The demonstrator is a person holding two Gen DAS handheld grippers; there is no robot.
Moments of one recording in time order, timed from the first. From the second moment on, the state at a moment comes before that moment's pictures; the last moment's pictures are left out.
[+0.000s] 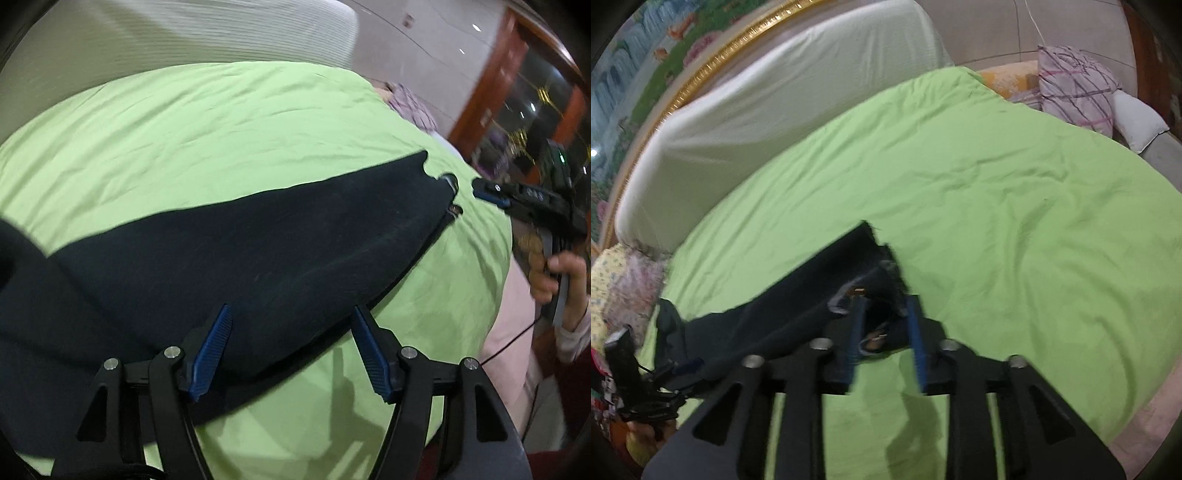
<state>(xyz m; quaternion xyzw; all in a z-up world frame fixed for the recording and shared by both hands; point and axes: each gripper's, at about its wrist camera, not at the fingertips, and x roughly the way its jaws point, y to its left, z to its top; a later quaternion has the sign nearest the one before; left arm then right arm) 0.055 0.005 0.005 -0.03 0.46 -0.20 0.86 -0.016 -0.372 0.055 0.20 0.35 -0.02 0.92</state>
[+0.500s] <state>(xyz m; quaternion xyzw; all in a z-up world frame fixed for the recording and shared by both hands) 0.086 0.123 0.023 -0.20 0.52 -0.03 0.83 0.022 -0.221 0.043 0.15 0.39 0.19 0.89</state>
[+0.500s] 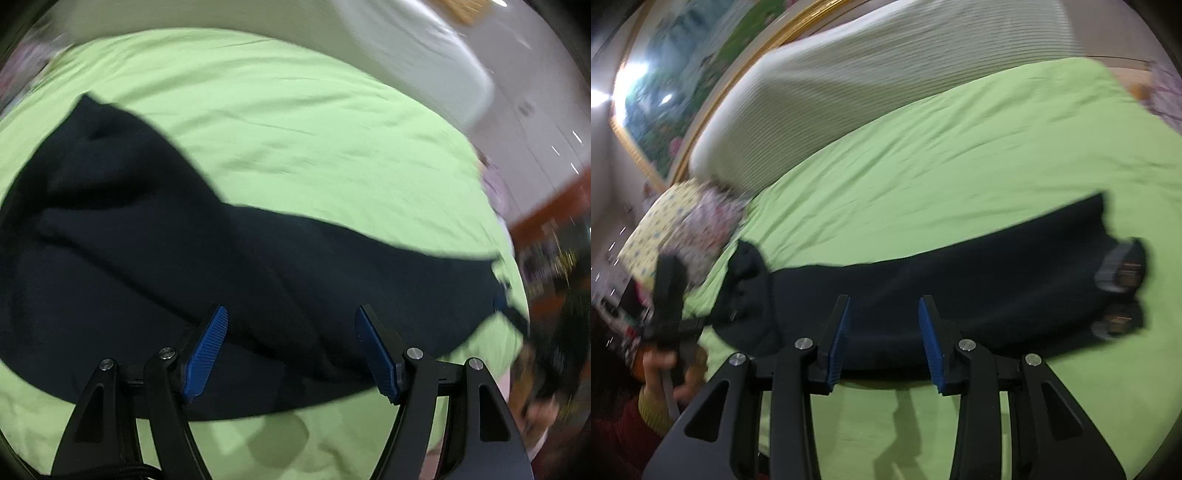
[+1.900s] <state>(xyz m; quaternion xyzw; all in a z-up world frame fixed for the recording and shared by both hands) -0.003 0.230 0.045 -0.26 0.39 0.10 0.88 0.040 -0.003 -0.004 -0.08 0.44 0.38 0.81</state>
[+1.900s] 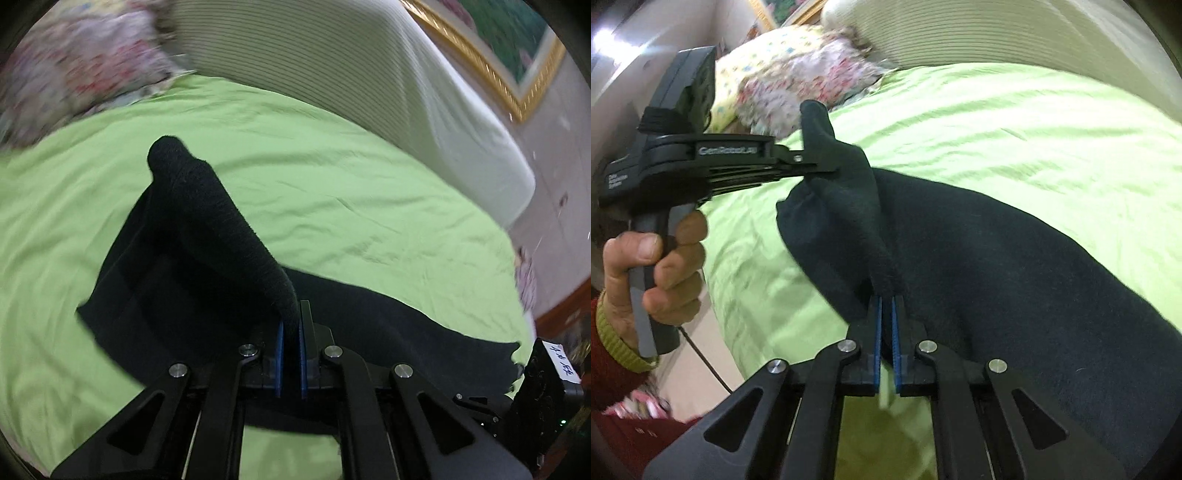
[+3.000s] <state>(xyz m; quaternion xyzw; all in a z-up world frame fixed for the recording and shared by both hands) -0.080 0.254 -0.039 -0.38 0.39 0.09 0.84 0.038 0.021 -0.031 -0.15 0.50 0.35 0.78</state>
